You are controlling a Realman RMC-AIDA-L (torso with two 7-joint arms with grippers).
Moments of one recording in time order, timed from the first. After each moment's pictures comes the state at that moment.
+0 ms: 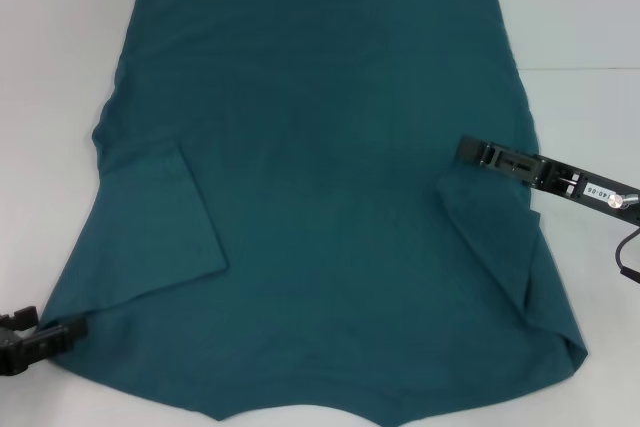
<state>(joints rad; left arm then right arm) -0.23 -2.16 0.30 0.85 2.23 1.46 -1.61 0.54 2.08 -0.57 -0.45 -1.80 -1.33 1.71</state>
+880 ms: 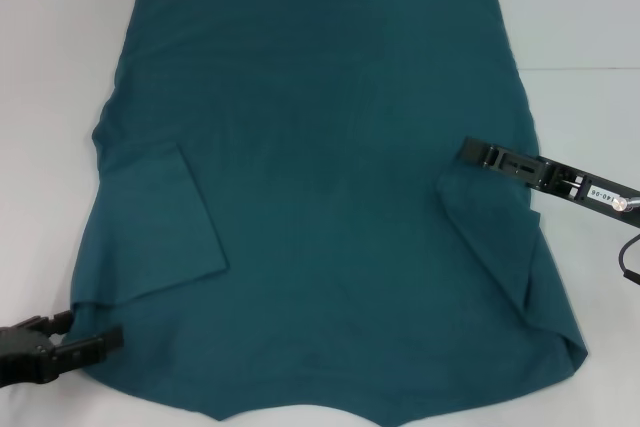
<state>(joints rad) -0.26 -2.16 0.33 0.84 2.26 1.53 -1.61 0.53 2.08 -0.56 -0.45 -1.80 -1.34 1.71</state>
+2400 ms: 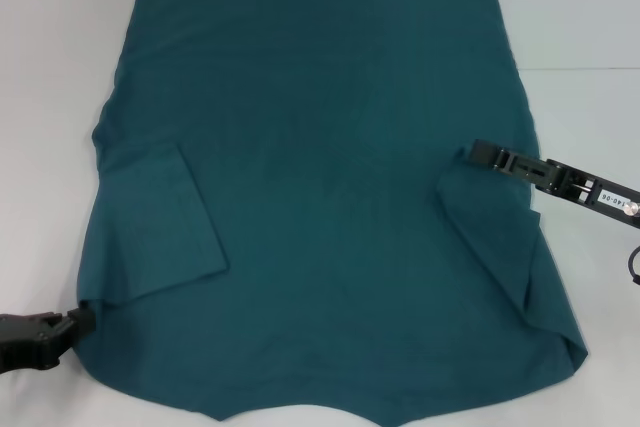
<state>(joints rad) -0.28 -2.16 0.35 0.85 2.27 1.50 -1.62 0.51 2.07 -0.55 -0.45 -1.79 -1.35 1.71</state>
